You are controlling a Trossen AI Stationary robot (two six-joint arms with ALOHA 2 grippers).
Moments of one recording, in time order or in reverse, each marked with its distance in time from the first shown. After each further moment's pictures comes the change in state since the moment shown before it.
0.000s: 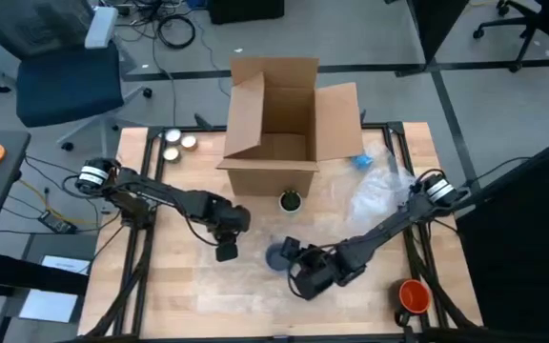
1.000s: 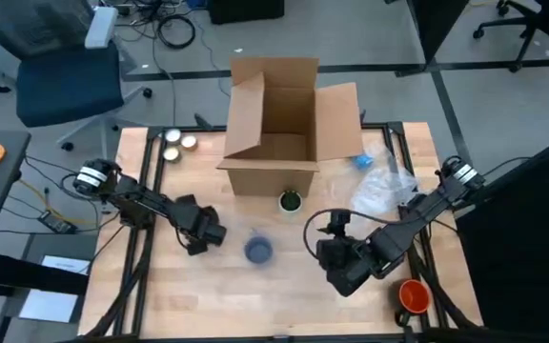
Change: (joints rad) left arm -0.104 -0.004 -0.203 -0.380 -0.322 -0.316; right arm 0.057 -0.194 -0.052 -0.372 -0.057 1.300
